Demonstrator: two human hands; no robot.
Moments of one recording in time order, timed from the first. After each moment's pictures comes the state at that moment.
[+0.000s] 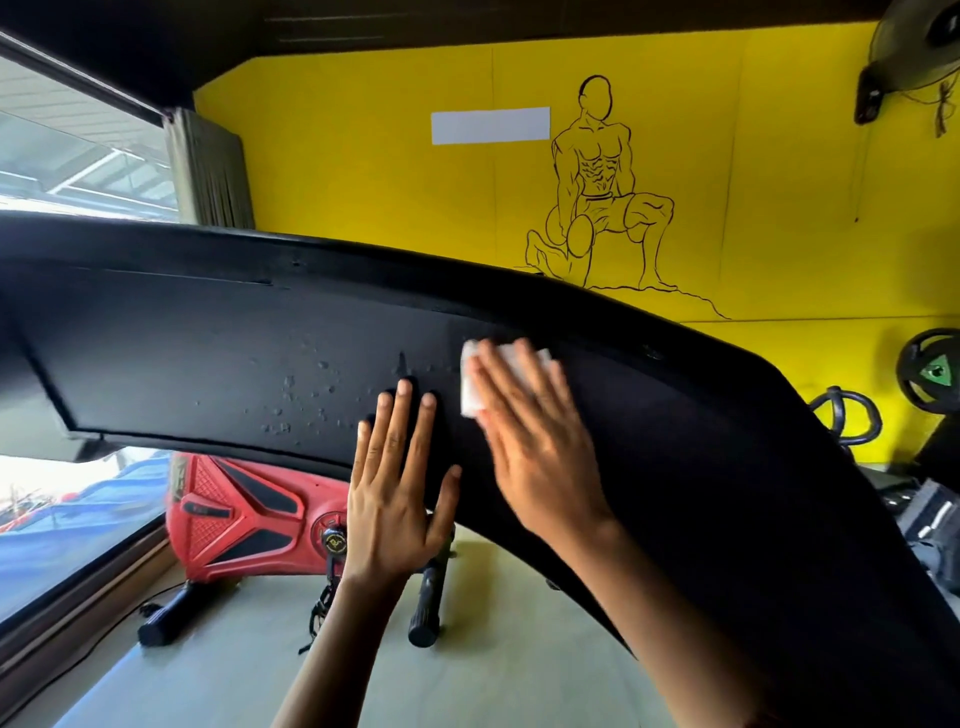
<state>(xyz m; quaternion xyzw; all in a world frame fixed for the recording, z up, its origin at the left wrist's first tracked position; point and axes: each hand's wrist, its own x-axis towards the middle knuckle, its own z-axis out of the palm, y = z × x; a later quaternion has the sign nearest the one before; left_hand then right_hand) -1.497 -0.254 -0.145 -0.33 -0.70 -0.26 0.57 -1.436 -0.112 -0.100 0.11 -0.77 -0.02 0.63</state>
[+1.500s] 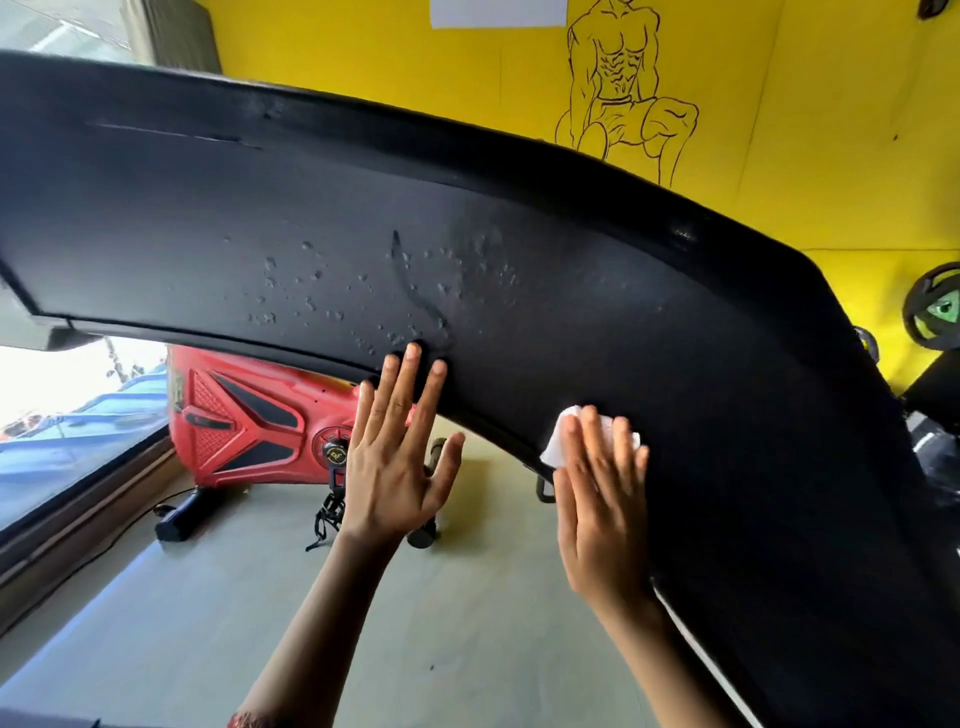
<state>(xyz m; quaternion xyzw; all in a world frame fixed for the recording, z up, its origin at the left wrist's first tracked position) -1.496 -0.260 -0.201 -0.35 -0.72 -0.22 0.55 -1.397 -0.083 -0.241 -0.04 -0.82 0.04 0.57</state>
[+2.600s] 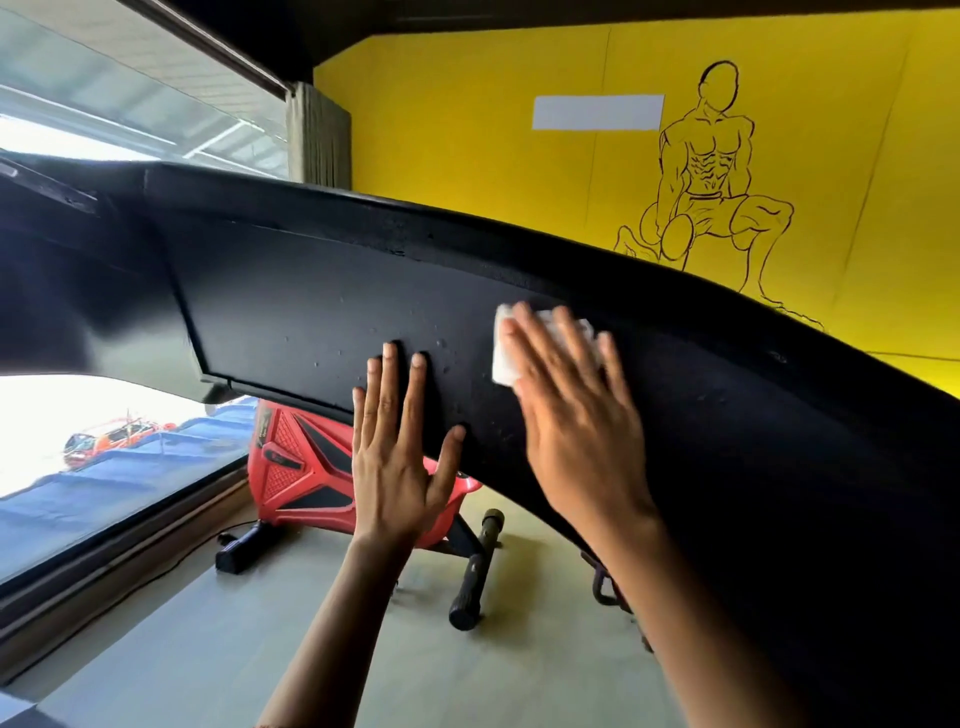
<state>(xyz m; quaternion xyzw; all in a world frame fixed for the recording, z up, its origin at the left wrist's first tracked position) -1.530 -0.318 -0.137 -0.22 -0.71 -0.31 0.59 -1.463 -0.163 -0.080 0.10 -0.80 -0.07 0.59</state>
